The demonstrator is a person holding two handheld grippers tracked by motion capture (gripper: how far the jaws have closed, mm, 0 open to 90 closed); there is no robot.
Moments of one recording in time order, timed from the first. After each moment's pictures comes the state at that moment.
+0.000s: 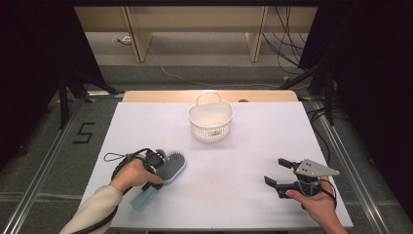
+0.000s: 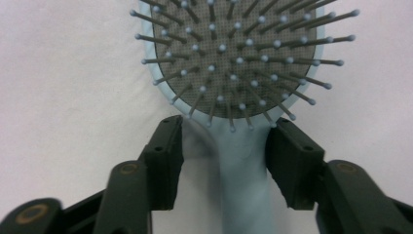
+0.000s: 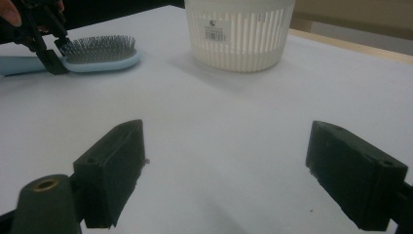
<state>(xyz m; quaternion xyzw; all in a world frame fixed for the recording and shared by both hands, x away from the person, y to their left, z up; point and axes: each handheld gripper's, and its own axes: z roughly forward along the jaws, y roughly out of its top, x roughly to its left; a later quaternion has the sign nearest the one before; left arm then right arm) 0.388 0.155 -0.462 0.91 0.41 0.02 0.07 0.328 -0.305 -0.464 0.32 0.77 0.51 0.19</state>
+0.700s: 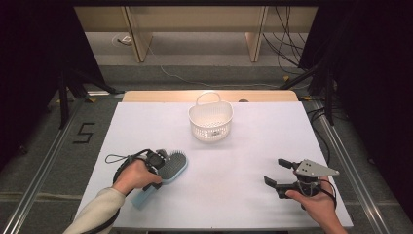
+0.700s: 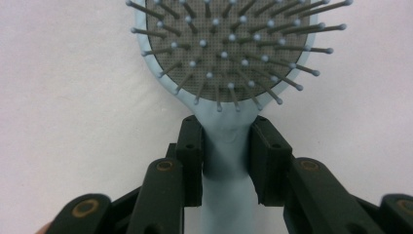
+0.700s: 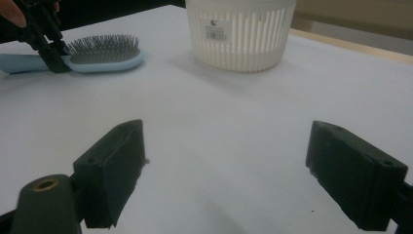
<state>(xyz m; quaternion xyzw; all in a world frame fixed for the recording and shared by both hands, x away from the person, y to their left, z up) 0.385 0.150 -0.461 0.90 0.43 0.01 0.06 0.328 -0.304 -0.464 0.32 0.78 0.51 0.19</state>
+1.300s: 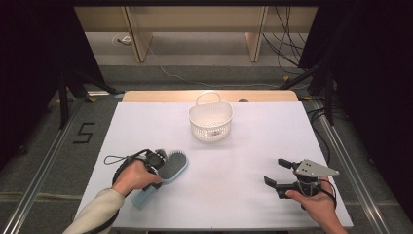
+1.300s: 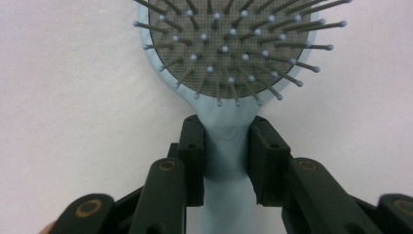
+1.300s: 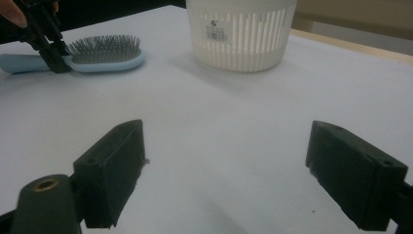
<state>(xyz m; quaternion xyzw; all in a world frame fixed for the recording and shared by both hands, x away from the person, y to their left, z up) 0.384 0.153 -0.460 0.90 0.44 0.02 0.07 0.327 -0.304 -0.464 0.31 0.78 0.51 0.19</state>
